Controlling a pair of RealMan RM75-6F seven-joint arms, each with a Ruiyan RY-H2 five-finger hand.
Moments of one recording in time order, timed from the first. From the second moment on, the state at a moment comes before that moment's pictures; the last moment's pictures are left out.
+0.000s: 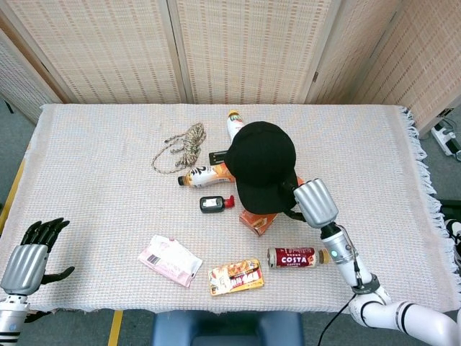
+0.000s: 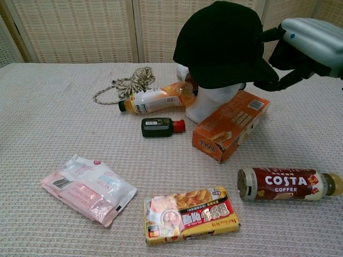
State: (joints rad) left arm -0.13 -1.16 -0.01 -1.58 1.51 1.43 0.01; right arm 0.55 -1.54 0.23 -1.35 -1.58 1.27 -0.10
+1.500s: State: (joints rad) left arm -0.14 -1.16 -0.02 -1.60 1.52 1.42 0.03; right arm 0.74 -1.56 0.49 -1.10 -1.30 1.25 0.01
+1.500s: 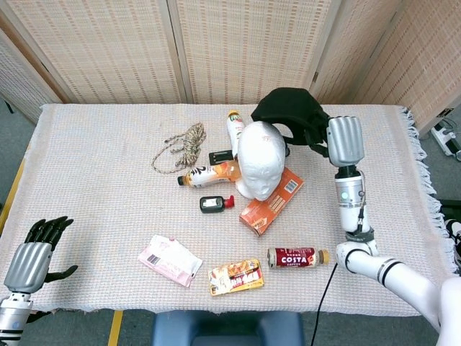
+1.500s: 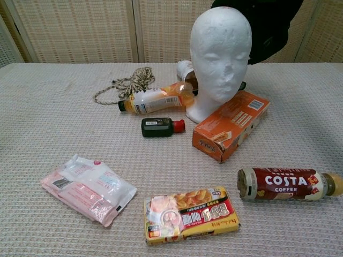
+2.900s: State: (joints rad) left arm -0.13 -1.15 -0.01 -1.64 1.53 1.44 0.04; right arm 0.51 -1.35 0.14 -1.27 -1.35 1.05 0.00
